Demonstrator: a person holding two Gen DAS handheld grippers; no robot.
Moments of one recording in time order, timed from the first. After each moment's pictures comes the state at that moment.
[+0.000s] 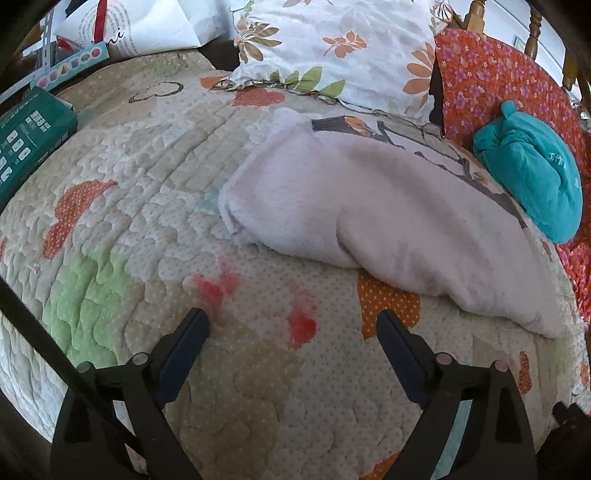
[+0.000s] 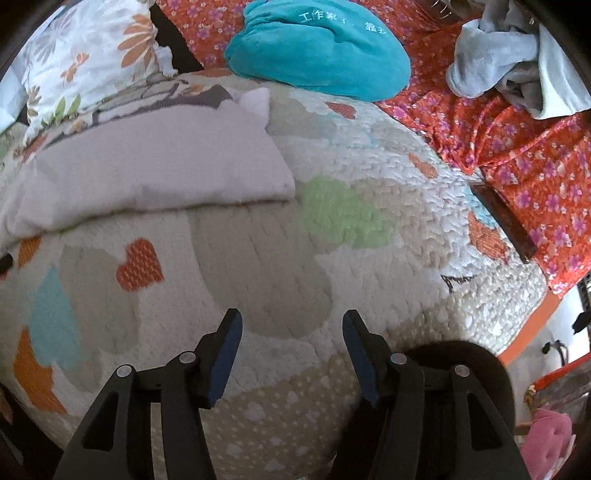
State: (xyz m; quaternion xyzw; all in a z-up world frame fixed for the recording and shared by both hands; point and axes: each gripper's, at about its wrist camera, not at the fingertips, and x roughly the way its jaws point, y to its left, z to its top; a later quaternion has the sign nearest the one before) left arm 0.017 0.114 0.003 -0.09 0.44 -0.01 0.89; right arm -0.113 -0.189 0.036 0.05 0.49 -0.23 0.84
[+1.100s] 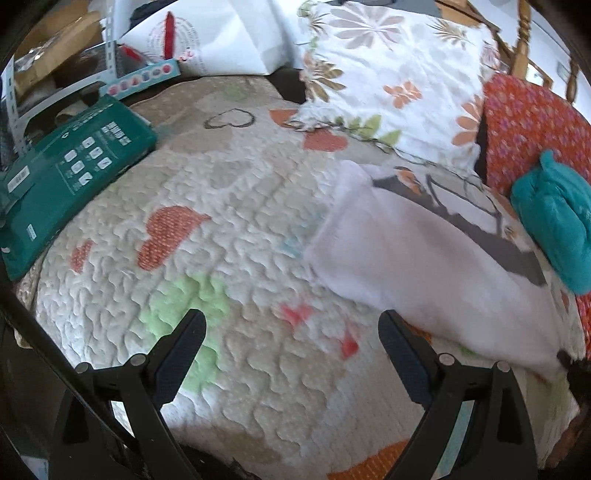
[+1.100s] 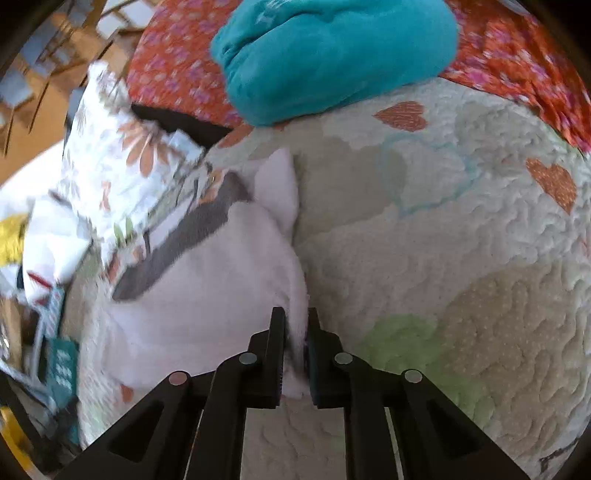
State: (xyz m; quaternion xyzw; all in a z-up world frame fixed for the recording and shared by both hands) left arm -0.002 0.147 0.066 -0.11 0.42 0.10 0.90; right arm 0.007 -0.313 0.020 0.28 0.42 -0.03 0.86
